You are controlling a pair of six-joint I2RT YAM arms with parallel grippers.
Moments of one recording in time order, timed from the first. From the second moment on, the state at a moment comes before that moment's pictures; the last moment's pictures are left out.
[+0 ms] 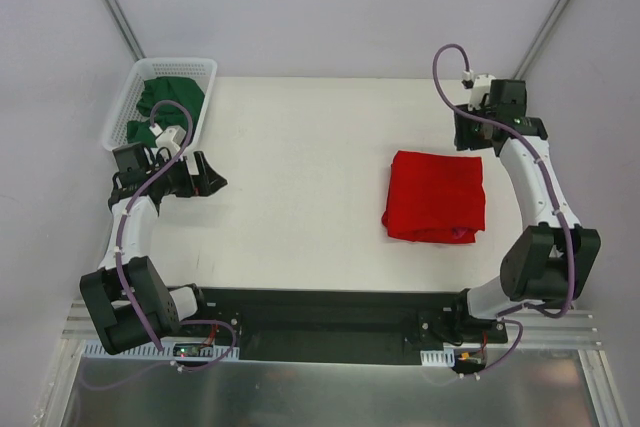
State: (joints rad) left arm 0.36 1.19 0.76 -0.34 0.80 0.05; right arm -0.04 1.50 1.38 -0.69 -0.06 -0.21
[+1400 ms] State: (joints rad) left arm 0.36 1.11 0.72 -0.33 0.80 0.07; right arm -0.06 1.24 0.89 -0.88 0.05 -0.30
